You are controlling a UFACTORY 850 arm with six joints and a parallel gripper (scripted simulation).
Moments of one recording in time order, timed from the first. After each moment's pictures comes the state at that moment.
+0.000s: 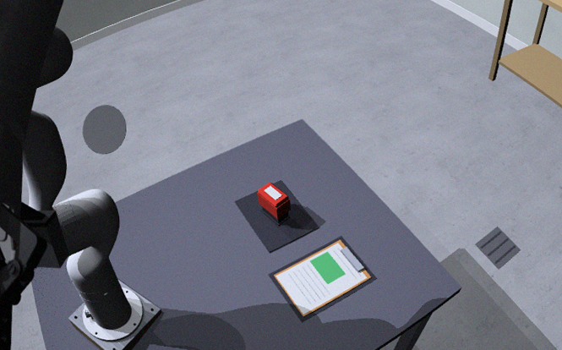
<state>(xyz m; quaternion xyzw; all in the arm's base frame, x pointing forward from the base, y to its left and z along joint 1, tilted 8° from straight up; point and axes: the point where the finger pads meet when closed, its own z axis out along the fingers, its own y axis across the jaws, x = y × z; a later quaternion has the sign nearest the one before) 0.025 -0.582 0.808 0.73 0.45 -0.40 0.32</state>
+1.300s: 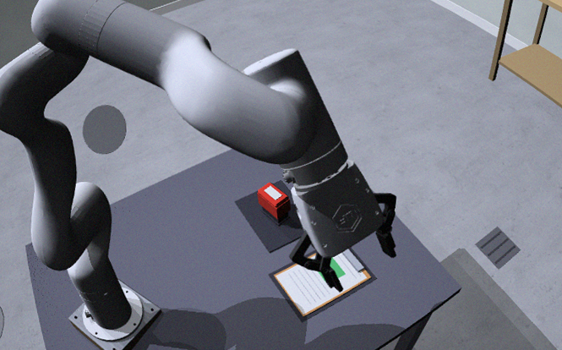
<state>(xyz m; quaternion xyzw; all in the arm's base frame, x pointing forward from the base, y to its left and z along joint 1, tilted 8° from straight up) 0.462 -0.436 0.537 0.68 0.68 -0.07 0.28</state>
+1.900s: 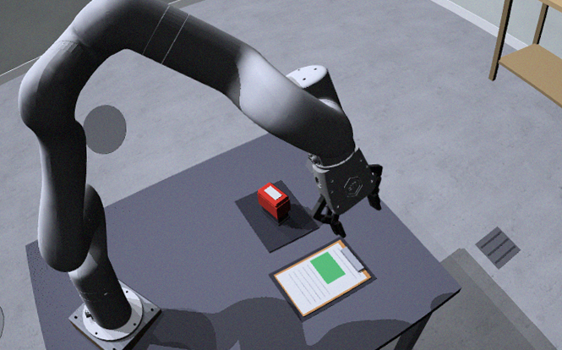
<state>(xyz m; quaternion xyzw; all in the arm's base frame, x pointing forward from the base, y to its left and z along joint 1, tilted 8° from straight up) 0.579 -0.244 0.415 0.64 0.74 0.02 0.20</state>
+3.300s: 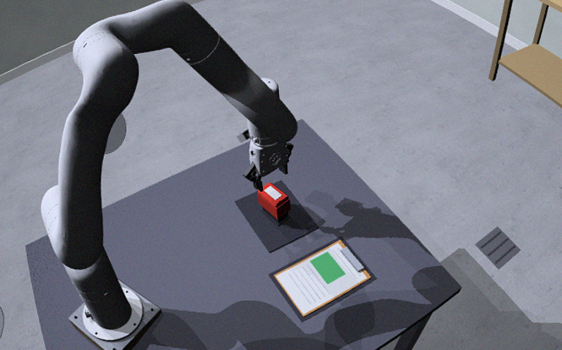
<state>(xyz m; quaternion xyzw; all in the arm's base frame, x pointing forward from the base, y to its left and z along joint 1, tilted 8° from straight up) 0.554 0.156 0.213 0.58 0.81 0.06 0.02</state>
